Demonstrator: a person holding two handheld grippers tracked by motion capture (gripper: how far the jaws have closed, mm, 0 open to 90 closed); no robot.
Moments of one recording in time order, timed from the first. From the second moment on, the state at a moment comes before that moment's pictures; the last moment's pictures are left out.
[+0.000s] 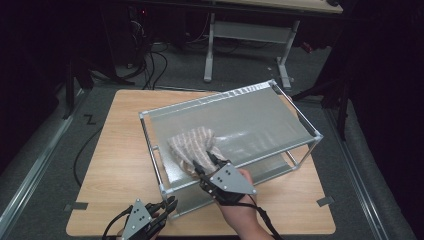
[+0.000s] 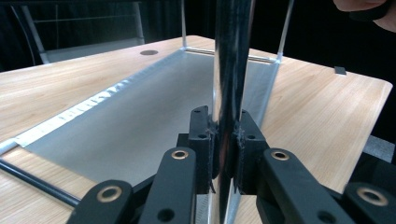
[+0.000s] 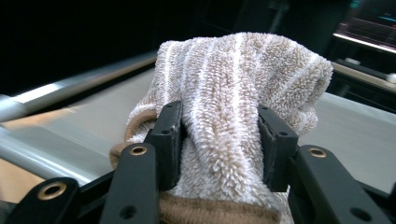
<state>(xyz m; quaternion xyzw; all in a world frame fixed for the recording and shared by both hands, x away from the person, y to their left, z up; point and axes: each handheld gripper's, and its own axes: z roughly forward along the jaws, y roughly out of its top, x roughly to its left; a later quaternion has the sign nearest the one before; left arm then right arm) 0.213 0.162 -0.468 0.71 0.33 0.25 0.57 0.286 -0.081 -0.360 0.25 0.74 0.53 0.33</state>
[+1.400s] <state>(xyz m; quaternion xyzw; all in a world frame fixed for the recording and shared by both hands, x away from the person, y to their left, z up) 0.213 0.171 -0.471 0.70 0.35 0.26 0.57 0.355 -0.289 -0.357 0.45 0.63 0.45 0.44</state>
